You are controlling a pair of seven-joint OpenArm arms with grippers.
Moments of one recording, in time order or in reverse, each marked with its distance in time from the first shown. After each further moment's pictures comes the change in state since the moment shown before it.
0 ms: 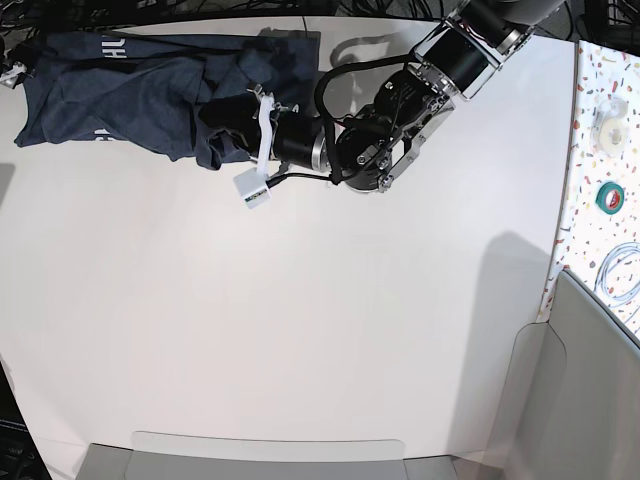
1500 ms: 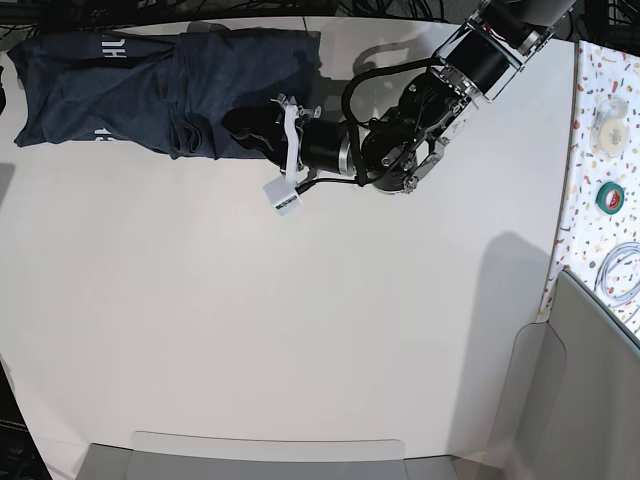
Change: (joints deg) left arm 0.1 -4.9 -0.5 0.1 0.0 0.0 -3.6; right arm -8.3 11.1 -0.1 0.2 29.6 0.0 -0.3
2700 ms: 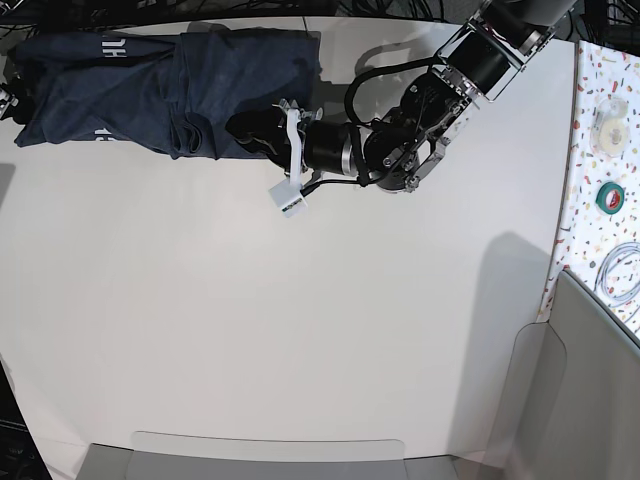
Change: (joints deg) left arm 0.0 -0.4 0.0 -2.1 0.0 0.2 -2.1; right arm 7.0 2.0 -8.0 -23.0 4.9 0.0 2.0
